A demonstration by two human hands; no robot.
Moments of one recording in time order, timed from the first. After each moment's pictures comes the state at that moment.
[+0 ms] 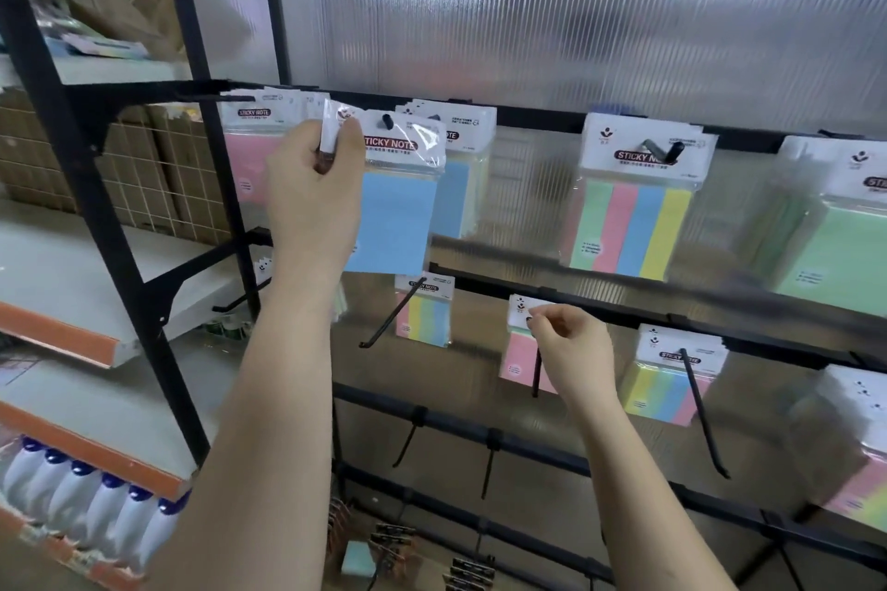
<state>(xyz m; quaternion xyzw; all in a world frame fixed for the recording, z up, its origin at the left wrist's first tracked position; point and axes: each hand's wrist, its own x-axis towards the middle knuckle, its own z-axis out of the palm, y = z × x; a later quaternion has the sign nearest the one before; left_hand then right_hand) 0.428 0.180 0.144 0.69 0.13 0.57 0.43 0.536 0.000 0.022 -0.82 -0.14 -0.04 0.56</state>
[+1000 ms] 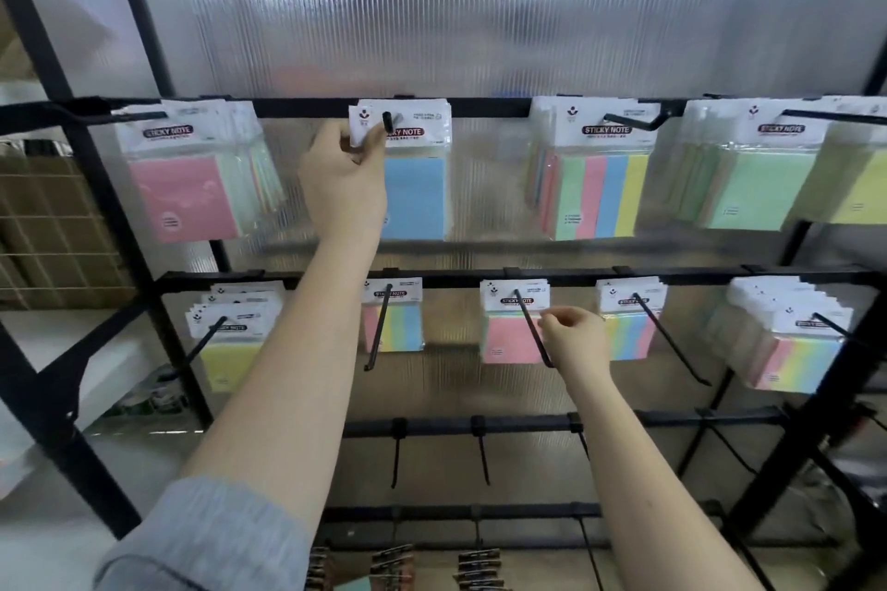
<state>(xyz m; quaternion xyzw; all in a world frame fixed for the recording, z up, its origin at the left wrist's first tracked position) 0.517 0.222 0.132 0.70 0.08 0.51 0.49 0.534 0.014 -0.011 -0.79 0.08 -0.11 0.60</state>
